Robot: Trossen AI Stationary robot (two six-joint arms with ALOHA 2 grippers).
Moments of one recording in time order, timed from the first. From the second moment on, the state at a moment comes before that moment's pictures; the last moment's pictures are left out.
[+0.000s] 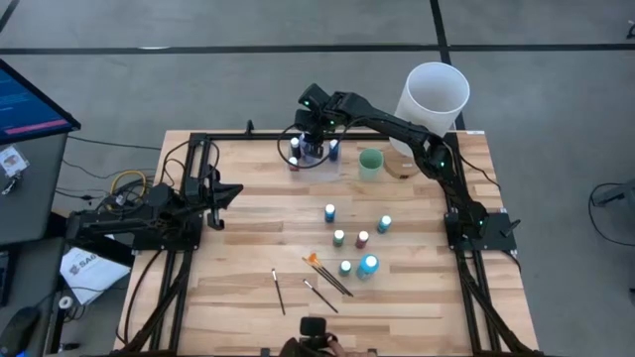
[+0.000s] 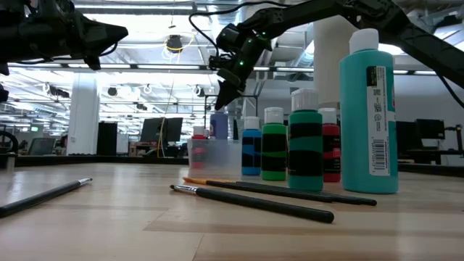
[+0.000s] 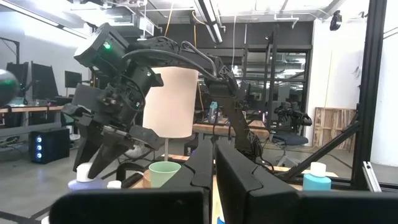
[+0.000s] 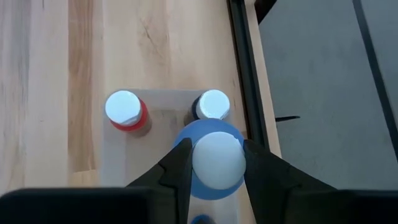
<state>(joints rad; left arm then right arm) 0.14 0.09 0.01 0.38 -0.10 -0.02 -0.49 2.32 2.32 -0.96 -0.05 -0.41</state>
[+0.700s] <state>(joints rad) 0.14 0.17 0.01 0.38 -0.10 -0.04 -0.49 2.33 2.32 -0.95 -0.05 -0.38</state>
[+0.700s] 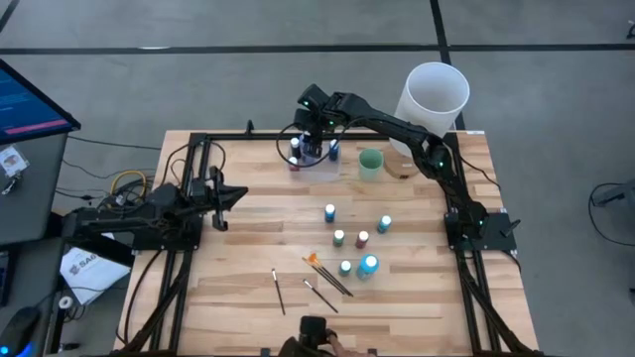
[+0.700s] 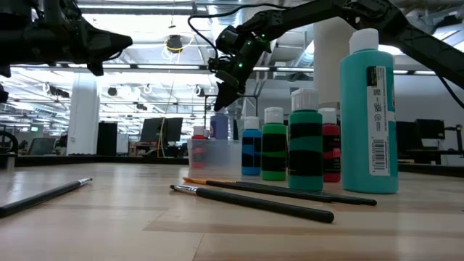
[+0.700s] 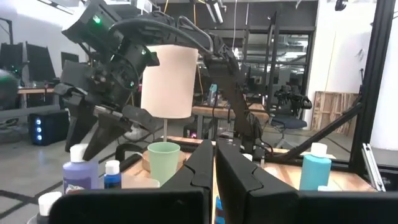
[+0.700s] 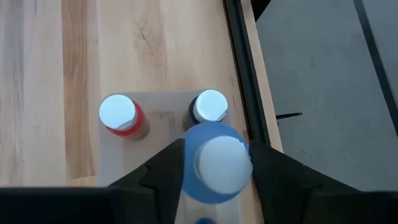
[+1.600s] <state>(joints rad) 0.14 0.00 0.02 0.43 -0.17 0.04 -0.48 2.18 2.35 -1.50 -0.08 -0.22</state>
